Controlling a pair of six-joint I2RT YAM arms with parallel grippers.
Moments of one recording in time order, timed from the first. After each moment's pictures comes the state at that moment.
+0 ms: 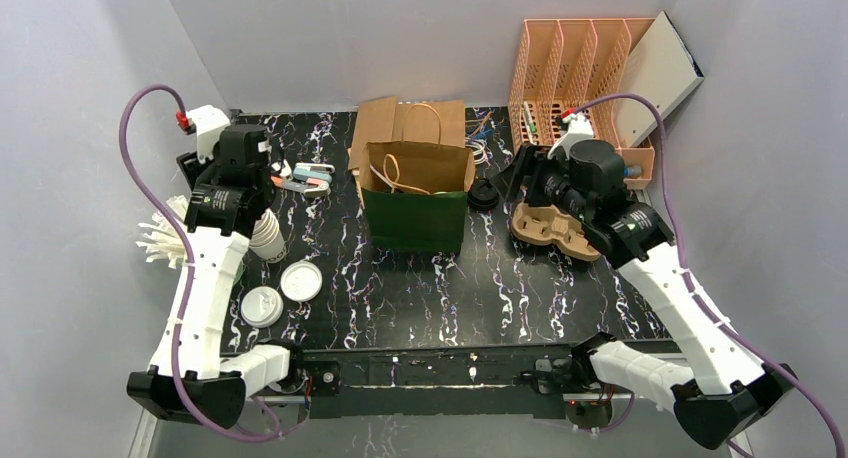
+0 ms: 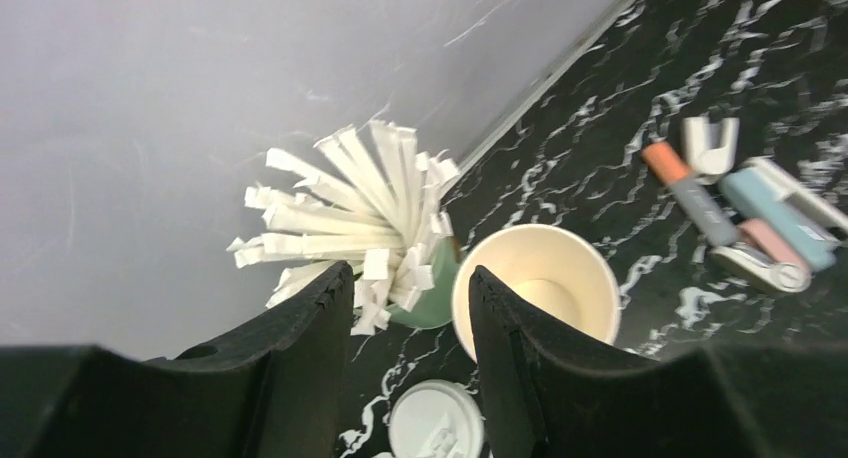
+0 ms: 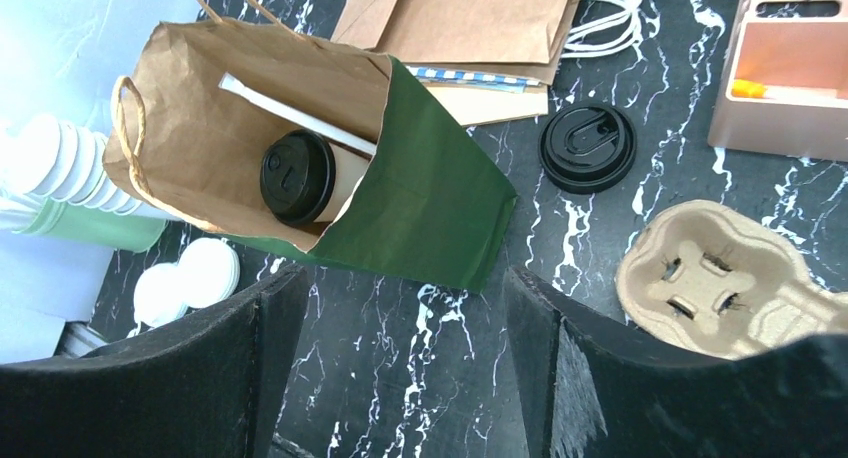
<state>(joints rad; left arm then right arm) -0.15 1.12 1.43 -0.92 -0.99 -0.26 0.52 1.00 1.18 -0.54 -0.03 0.47</state>
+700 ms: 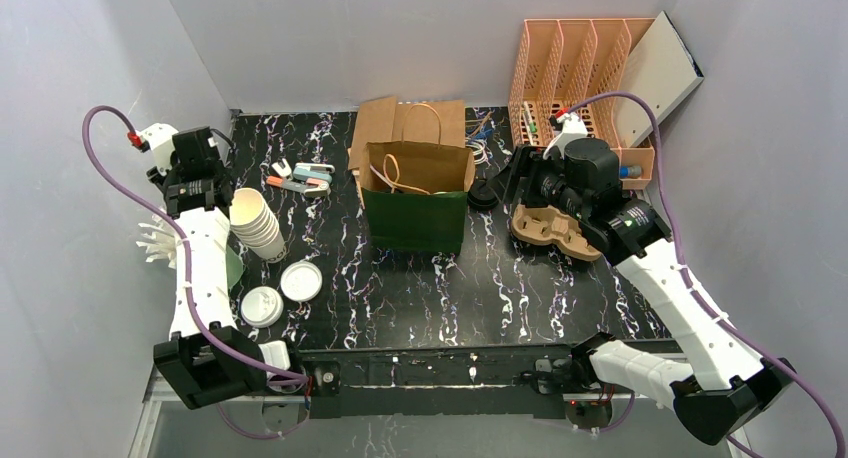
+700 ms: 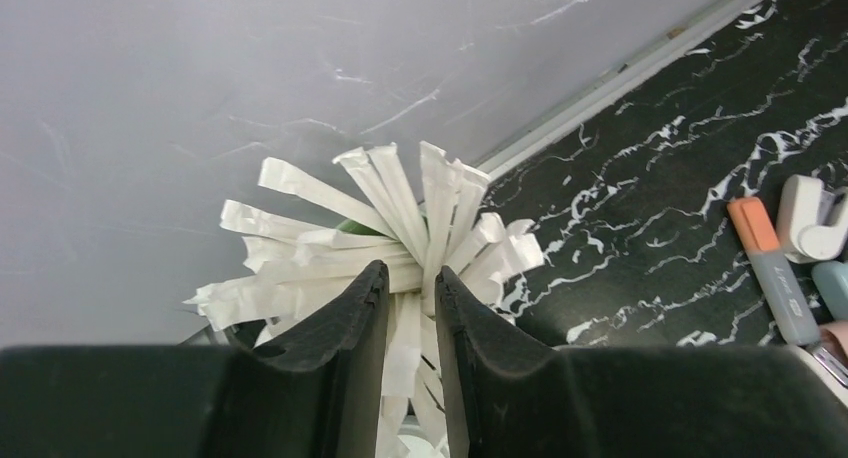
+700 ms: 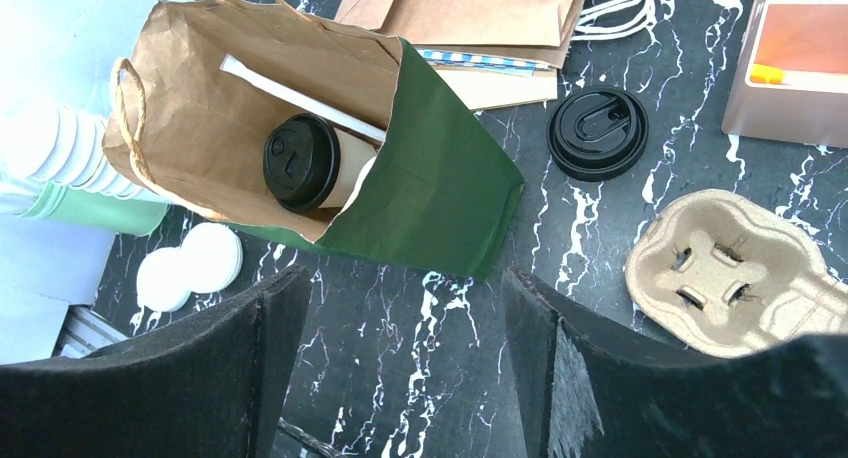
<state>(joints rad) 0.26 1.22 1.27 -0.71 -0.77 -0.25 0.53 1.03 1.20 -0.57 -0.04 0.47</state>
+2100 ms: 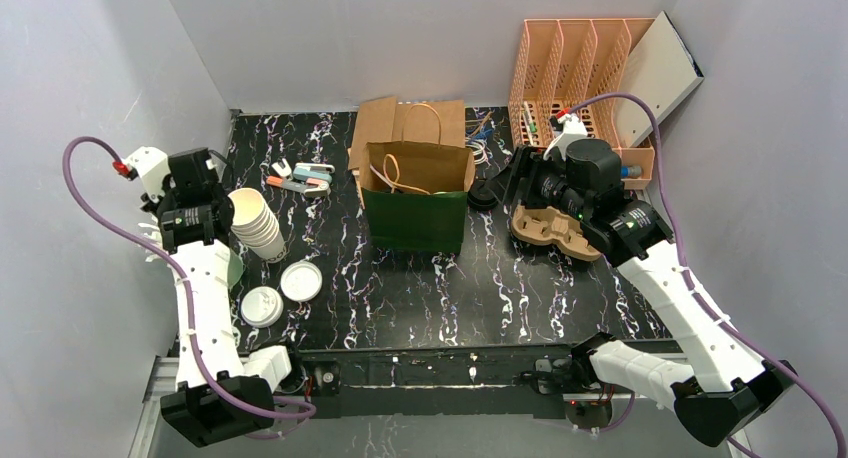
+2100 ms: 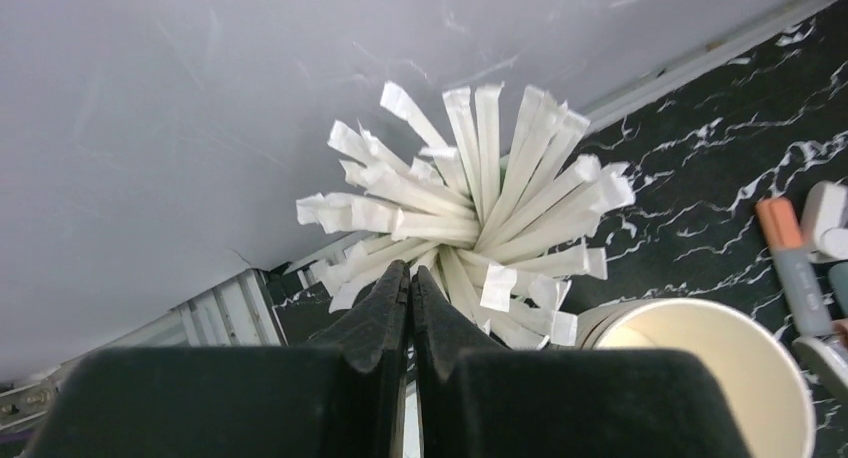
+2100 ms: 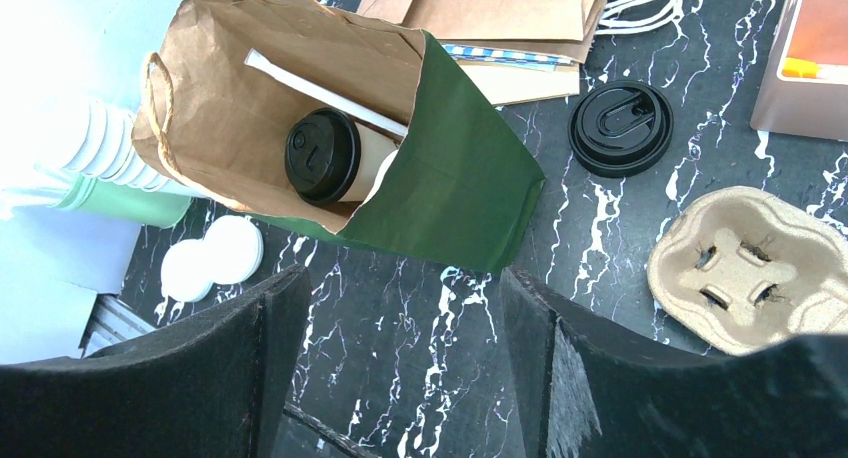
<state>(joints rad) 0.26 1.04 1.19 -0.87 -0.81 -0.38 0.53 1.03 1.20 -0.57 -0.08 0.49</state>
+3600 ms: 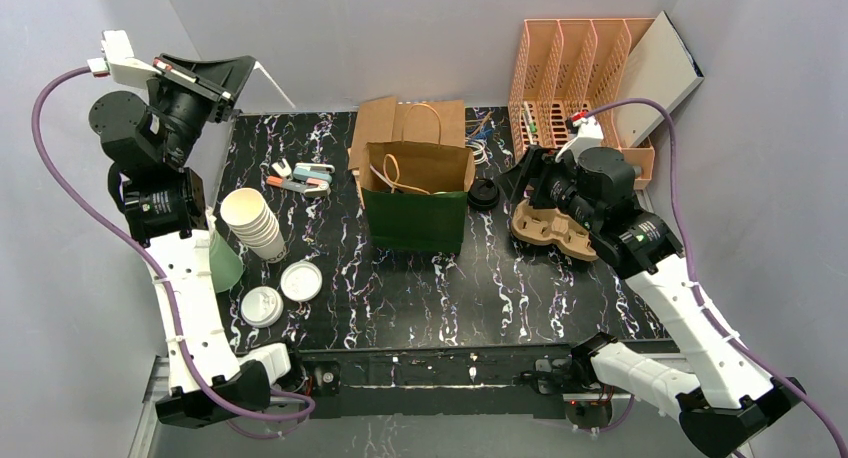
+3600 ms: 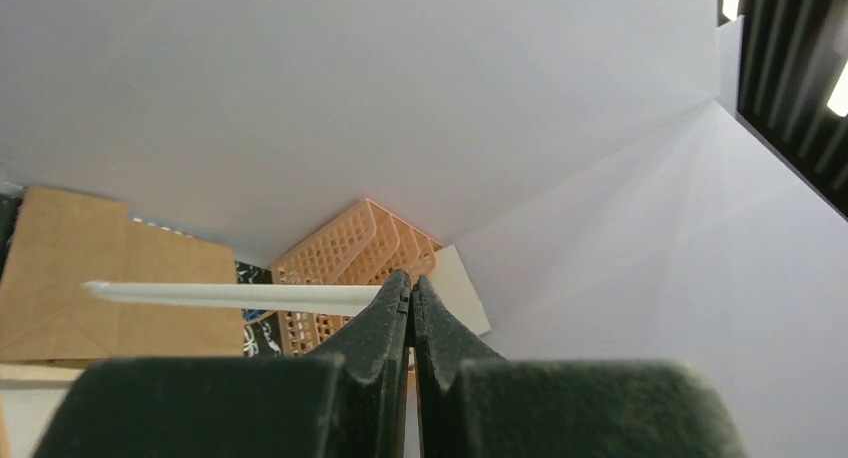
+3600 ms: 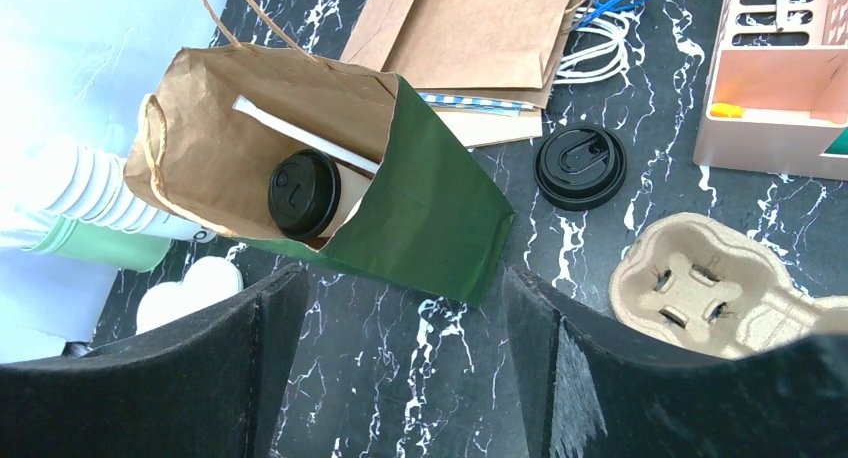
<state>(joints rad) 0.26 1.14 1.63 -0.29 0.52 -1.06 0.53 0.95 1.16 -0.52 0.01 0.47</state>
